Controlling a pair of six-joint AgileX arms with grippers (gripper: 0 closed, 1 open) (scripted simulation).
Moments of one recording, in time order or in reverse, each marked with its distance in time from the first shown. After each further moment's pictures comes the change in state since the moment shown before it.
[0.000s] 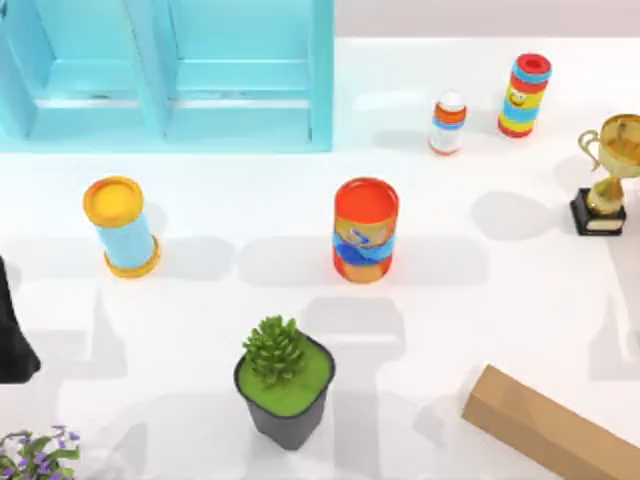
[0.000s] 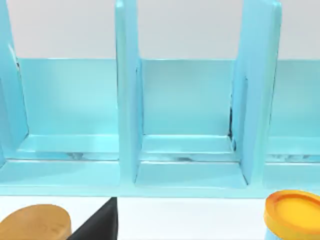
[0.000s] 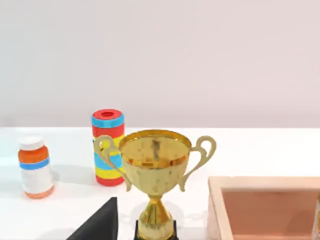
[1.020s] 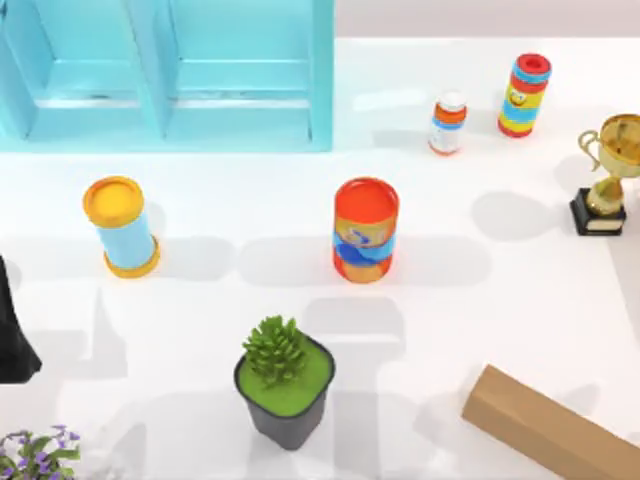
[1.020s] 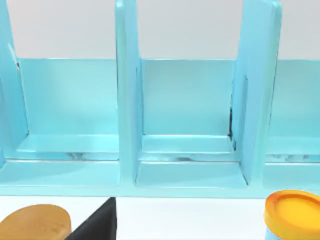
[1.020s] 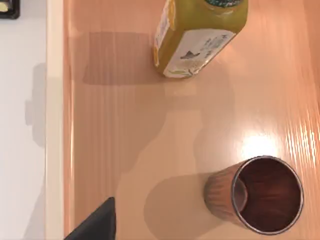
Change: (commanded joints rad) left arm 0.000 0.000 0.000 0.000 0.000 0.000; right arm -0.329 1.054 0.899 -0.790 -0.001 -0.317
